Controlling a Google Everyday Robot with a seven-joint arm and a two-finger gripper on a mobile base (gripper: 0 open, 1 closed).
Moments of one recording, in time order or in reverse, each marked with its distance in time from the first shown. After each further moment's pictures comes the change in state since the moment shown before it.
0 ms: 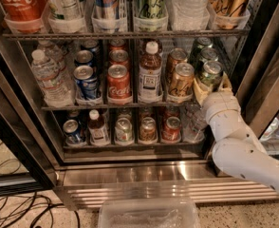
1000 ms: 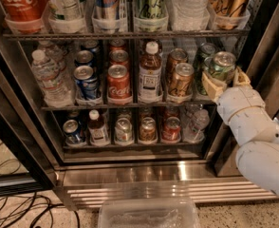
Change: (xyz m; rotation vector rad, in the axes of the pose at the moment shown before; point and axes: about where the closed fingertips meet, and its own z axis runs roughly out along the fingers) arm -0.058 -0.015 -0.037 -0.048 0.008 -0.009
